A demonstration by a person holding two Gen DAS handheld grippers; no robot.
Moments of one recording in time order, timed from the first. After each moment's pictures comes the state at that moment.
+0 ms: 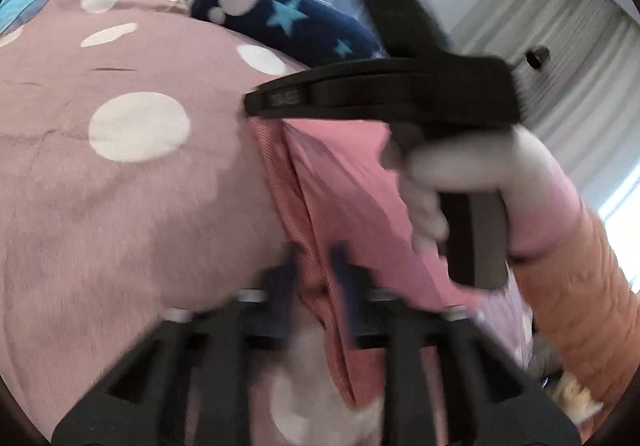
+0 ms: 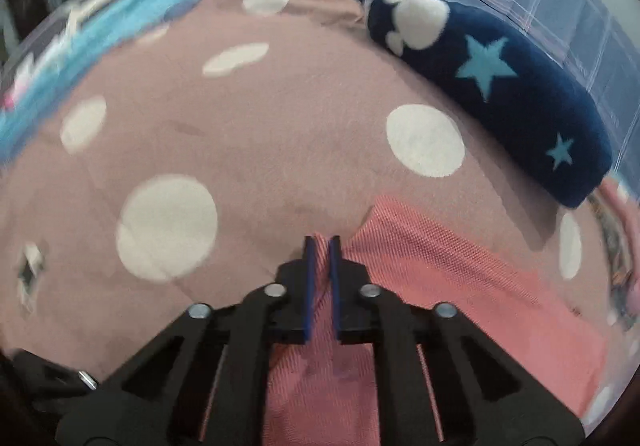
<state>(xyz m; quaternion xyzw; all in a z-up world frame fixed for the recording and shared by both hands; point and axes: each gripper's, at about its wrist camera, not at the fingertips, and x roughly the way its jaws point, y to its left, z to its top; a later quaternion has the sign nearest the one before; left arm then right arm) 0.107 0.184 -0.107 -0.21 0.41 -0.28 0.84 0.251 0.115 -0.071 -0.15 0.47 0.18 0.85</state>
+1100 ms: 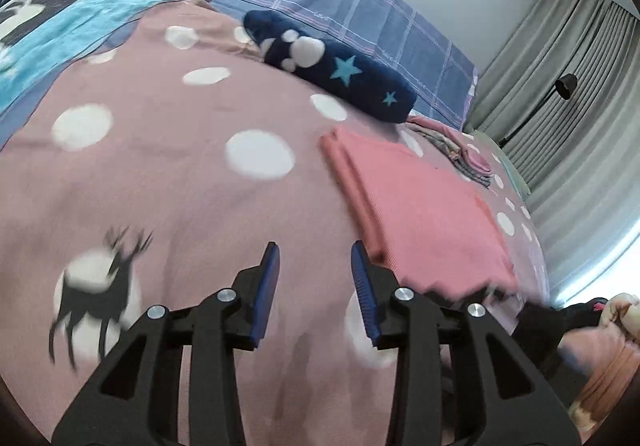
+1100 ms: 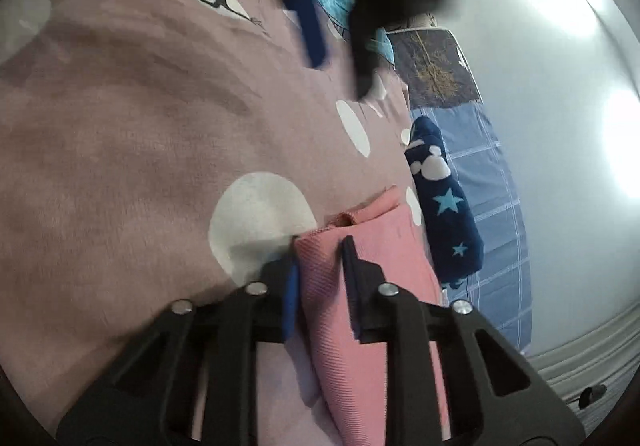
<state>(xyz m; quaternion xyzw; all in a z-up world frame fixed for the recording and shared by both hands) 0.056 0.245 -0.060 -0.18 0.38 -0.20 0.88 -0.020 0.128 -0.128 -0.57 0.18 0.19 0.78</state>
